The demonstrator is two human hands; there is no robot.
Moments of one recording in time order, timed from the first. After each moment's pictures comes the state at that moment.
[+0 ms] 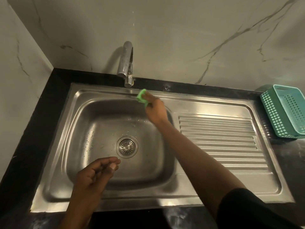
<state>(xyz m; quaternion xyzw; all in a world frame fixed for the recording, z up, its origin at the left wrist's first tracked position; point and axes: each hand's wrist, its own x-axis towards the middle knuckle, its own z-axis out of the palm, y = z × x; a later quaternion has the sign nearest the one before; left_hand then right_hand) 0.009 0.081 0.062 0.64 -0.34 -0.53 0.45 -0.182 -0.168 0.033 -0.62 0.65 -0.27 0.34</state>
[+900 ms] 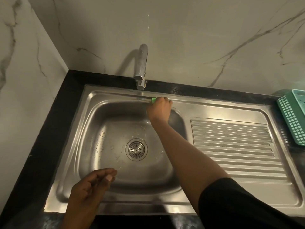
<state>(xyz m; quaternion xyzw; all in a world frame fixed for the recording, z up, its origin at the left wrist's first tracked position) 0.047 0.104 0.048 0.66 -0.31 -0.51 0.45 -0.134 -0.194 -0.002 -0.60 0.77 -0.17 0.14</state>
